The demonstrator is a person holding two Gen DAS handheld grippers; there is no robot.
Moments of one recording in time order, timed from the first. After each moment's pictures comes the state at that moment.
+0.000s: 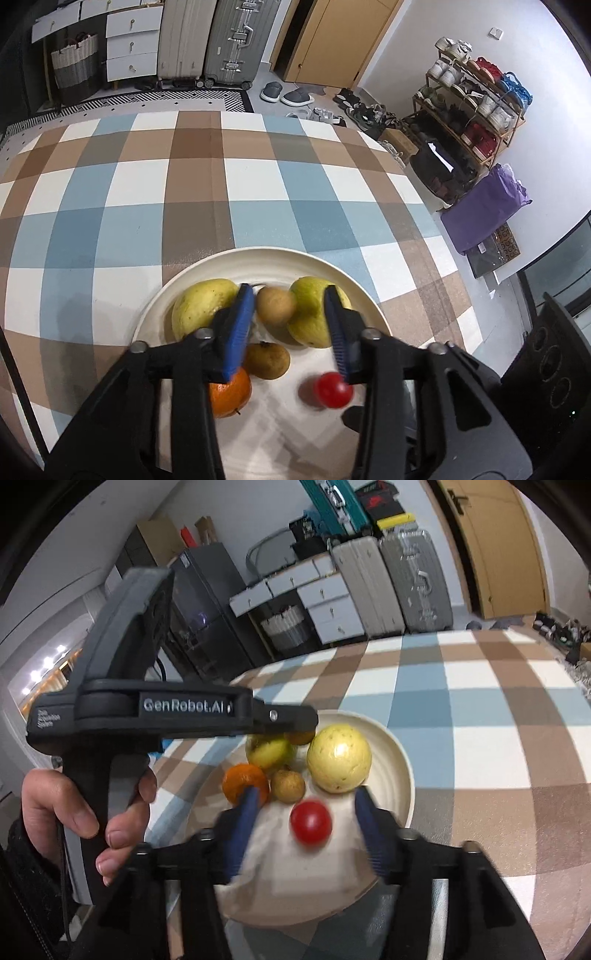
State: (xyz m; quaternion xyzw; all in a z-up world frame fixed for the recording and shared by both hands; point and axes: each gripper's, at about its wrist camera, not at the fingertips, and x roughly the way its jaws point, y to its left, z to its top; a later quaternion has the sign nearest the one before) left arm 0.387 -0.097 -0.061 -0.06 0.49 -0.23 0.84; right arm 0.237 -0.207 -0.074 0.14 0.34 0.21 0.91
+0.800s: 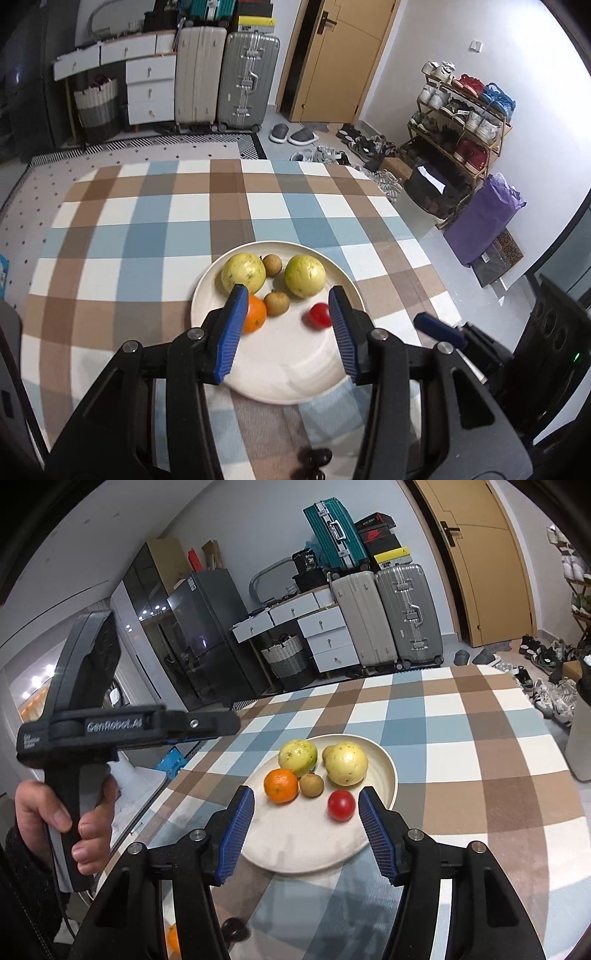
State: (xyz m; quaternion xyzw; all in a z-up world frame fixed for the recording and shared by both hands) left arm 0.264 -0.047 0.033 -0.04 0.41 -0.20 0.89; right arm 0.160 -0.217 -0.020 0.14 0.30 0.19 0.92
